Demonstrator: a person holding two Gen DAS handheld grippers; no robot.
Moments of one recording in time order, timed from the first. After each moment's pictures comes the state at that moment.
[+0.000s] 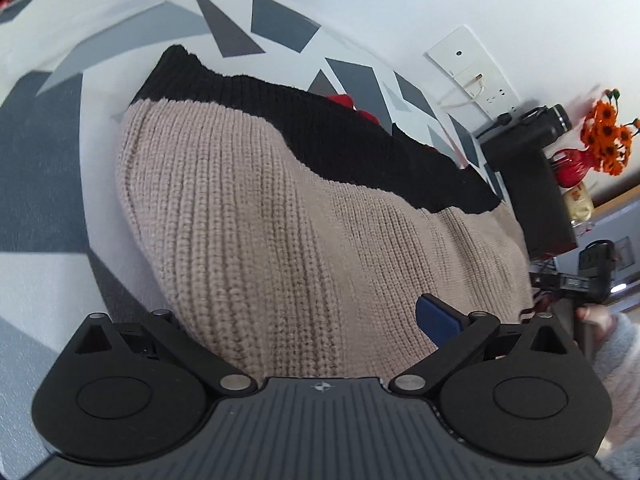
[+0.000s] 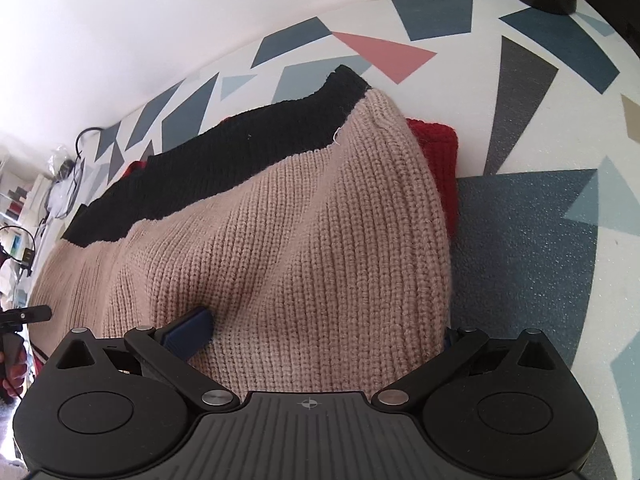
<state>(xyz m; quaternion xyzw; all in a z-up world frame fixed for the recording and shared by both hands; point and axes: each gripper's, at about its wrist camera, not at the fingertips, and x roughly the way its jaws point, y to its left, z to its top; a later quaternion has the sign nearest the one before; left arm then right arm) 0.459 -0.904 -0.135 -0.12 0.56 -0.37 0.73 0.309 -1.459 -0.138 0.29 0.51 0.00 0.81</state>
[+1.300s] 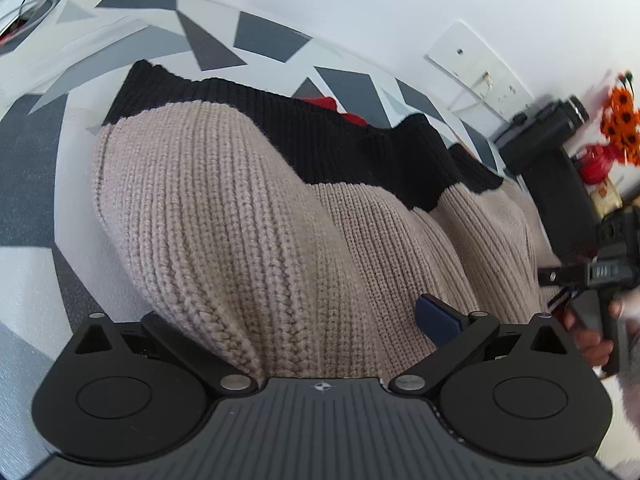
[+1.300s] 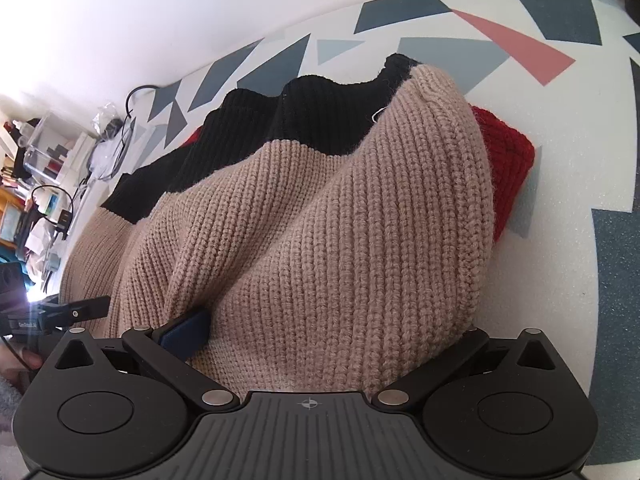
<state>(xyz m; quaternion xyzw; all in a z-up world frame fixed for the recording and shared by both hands) 0.428 -0.937 -0.132 -0.10 0.53 -0.32 0.78 0.354 -1.401 -0.133 0.27 0.53 0.08 0.80</state>
